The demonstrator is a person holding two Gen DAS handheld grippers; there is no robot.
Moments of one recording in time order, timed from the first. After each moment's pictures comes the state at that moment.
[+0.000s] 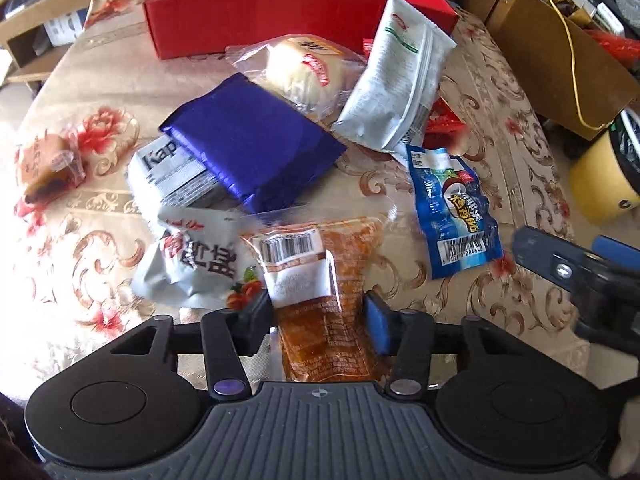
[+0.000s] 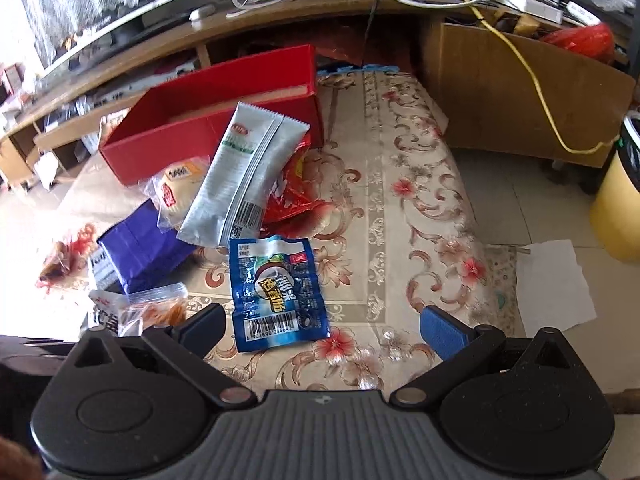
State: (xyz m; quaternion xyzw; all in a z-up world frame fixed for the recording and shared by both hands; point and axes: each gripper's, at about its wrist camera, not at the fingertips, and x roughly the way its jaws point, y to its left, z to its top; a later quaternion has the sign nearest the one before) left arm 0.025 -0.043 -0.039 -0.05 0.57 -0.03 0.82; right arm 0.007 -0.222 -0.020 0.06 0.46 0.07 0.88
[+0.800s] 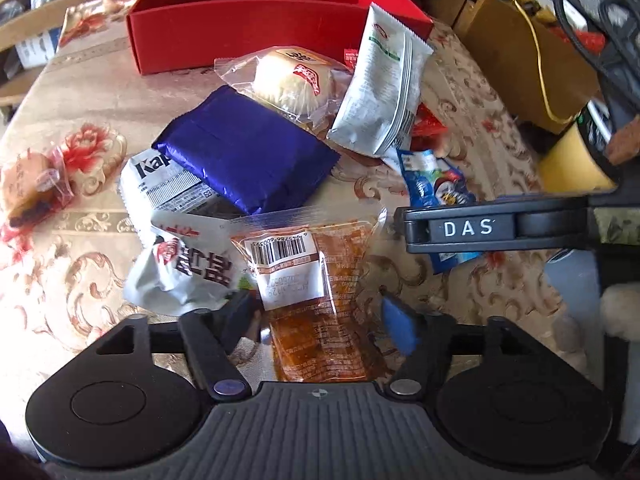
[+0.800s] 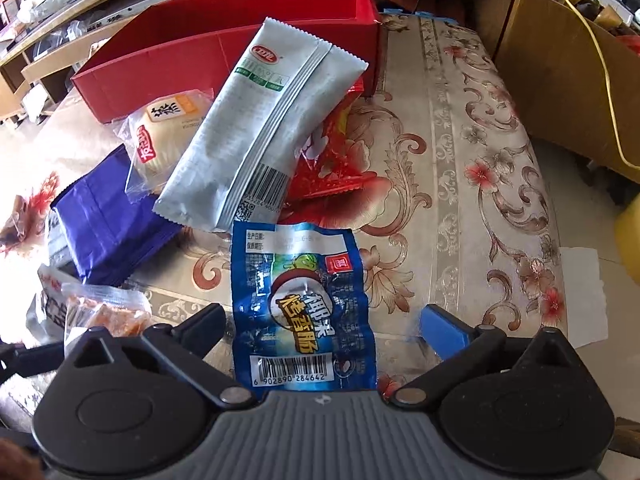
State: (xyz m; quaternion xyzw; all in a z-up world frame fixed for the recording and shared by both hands) left arm 0.019 -0.031 -0.042 -0.02 0.55 -0.08 0.83; right arm 0.066 -0.181 -0.071 -0.01 0.53 0.09 0.84
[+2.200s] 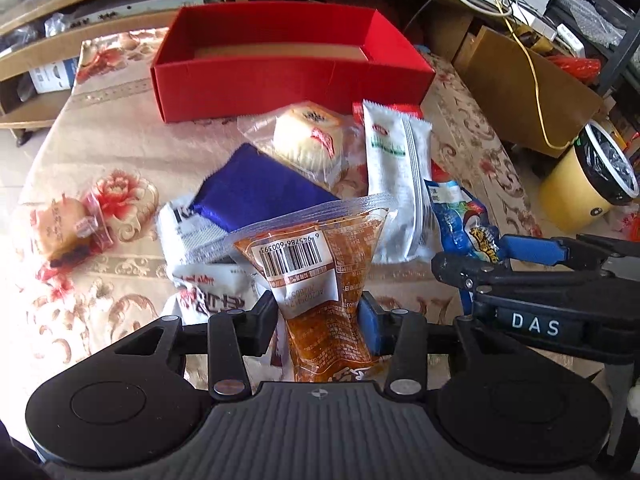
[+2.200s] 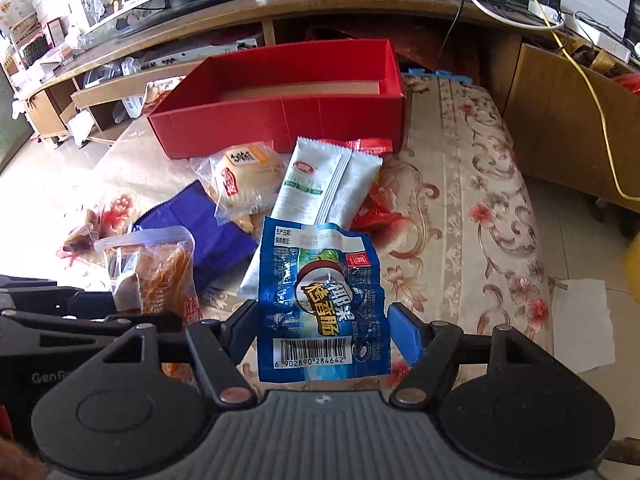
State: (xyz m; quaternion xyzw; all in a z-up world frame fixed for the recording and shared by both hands) left arm 0.021 -0.012 -0.002 -0.03 0.52 -0.08 0.85; right arm 0.026 -0.184 -0.023 0.01 0.46 0.13 0.88
